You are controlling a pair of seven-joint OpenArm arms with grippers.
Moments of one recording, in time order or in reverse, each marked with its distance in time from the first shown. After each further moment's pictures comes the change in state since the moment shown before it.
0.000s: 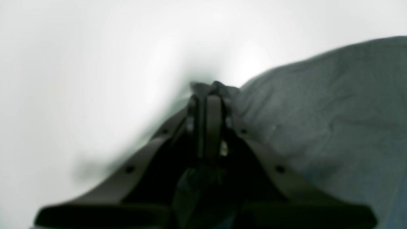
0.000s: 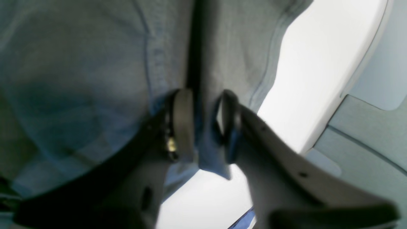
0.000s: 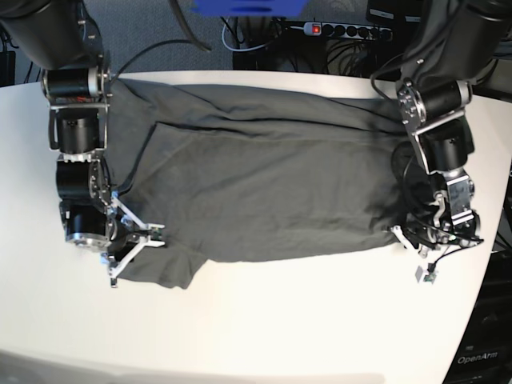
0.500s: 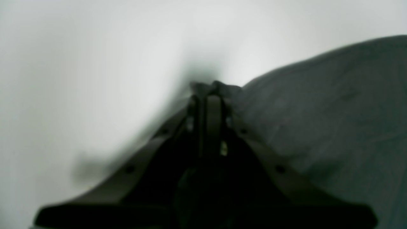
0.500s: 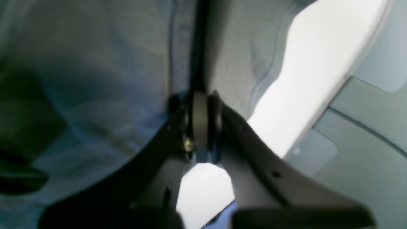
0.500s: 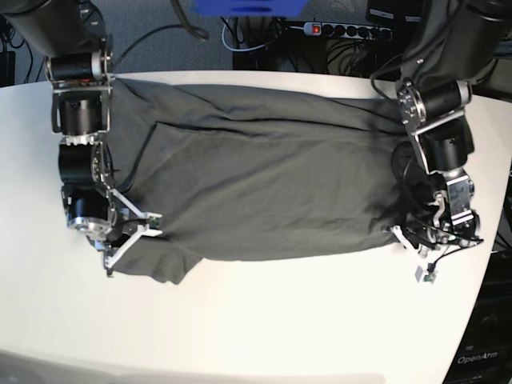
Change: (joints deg) left arm 0.0 0.0 0.0 0.1 0.0 -0.1 0.0; right arm -5.4 -0.3 0.2 6.9 0.2 0.0 -6.4
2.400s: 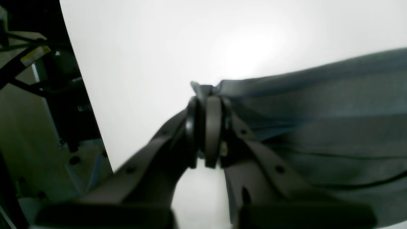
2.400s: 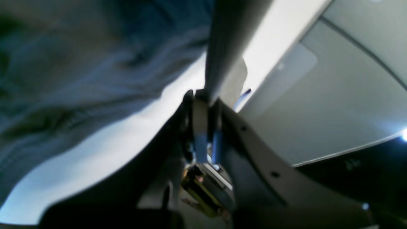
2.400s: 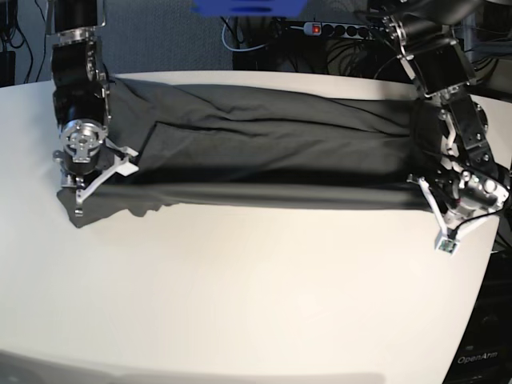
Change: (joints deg) left arm 21.5 1.9 -1.7 49.4 -1.6 -9.7 22.3; right arm -29.6 2.7 0.9 35.0 1.8 0.0 -25.0
